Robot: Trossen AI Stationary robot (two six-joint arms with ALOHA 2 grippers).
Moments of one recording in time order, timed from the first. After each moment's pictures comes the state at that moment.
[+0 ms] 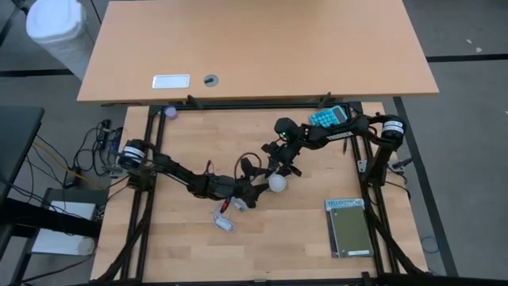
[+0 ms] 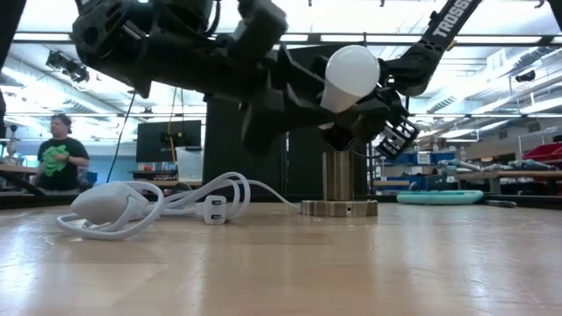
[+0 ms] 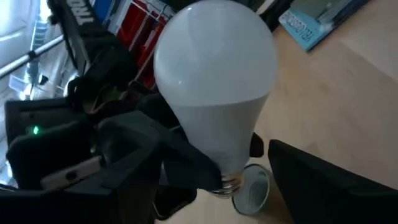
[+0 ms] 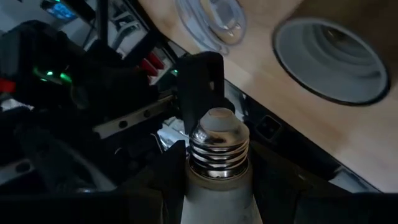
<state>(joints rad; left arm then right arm) -0.21 1.88 0.82 0.94 -0.54 0.87 -0.33 1.77 0.88 0.26 -1.15 1.72</state>
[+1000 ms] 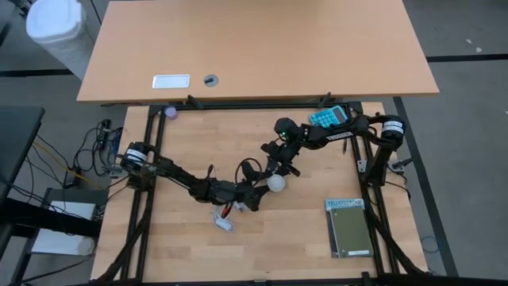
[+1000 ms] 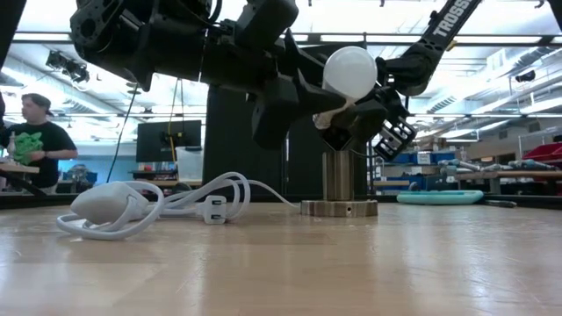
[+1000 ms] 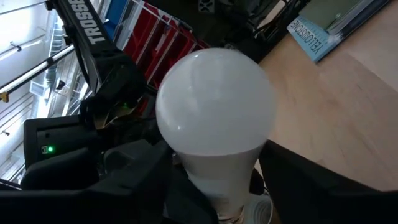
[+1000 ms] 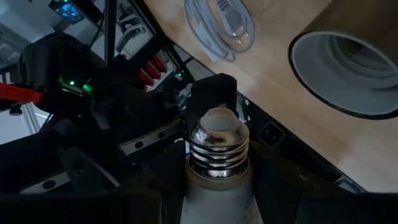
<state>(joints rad) -0.26 1.91 0.86 0.98 -0.61 0.91 -0.33 1.77 0.88 0.27 -1.12 1.70</state>
